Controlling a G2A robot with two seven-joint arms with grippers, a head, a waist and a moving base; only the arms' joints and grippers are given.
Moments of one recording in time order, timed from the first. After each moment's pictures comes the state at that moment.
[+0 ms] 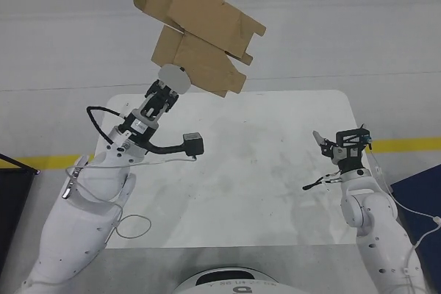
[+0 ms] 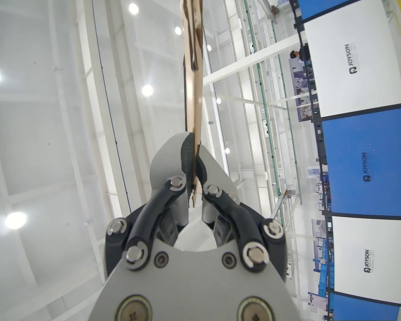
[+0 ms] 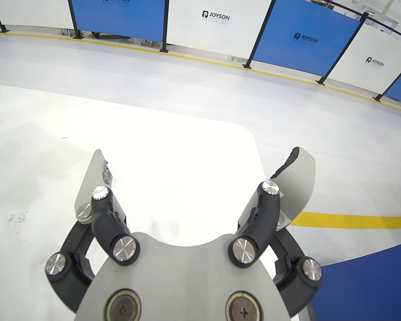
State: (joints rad) left arm 1.32 -1.05 -1.26 -2.06 3.07 0.15 0.15; right arm -1.73 -1.15 1.60 -1.80 -1.33 0.00 0.00
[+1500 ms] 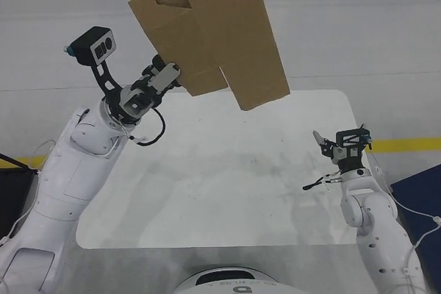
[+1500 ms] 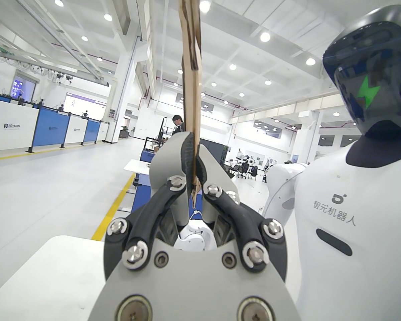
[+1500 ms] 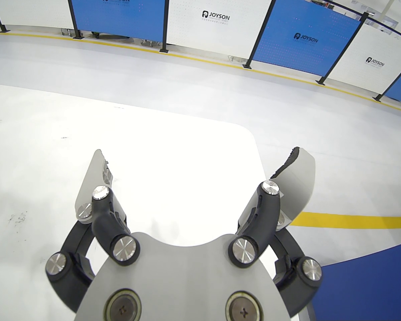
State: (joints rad) left arm 0.93 -1.01 -1.09 -1.62 -0.28 -1.01 -0.39; right arm -1.73 -1.15 1.60 -1.80 -1.33 0.00 0.00
